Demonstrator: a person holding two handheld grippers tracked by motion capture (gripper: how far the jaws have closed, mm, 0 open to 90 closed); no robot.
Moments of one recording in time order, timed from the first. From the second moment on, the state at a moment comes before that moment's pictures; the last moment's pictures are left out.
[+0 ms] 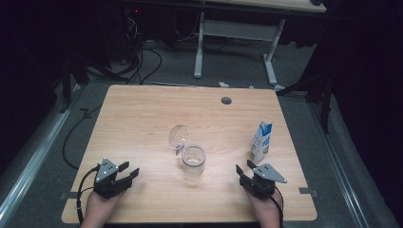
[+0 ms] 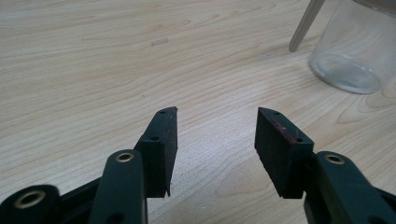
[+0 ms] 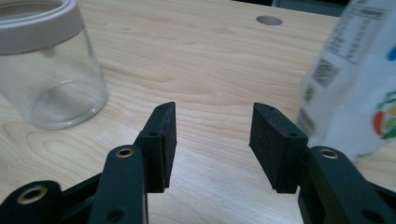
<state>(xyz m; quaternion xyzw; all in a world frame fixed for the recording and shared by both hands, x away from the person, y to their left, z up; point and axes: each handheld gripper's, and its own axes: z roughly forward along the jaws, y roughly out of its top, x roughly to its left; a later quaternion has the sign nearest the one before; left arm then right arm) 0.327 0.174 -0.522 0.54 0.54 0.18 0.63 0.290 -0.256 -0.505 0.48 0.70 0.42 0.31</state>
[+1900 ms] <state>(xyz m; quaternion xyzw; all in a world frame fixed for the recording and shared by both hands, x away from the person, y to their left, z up) 0.324 0.175 -0.525 0.54 0.53 0.20 0.63 0.339 -0.312 -0.480 0.56 0.66 0.36 0.36</state>
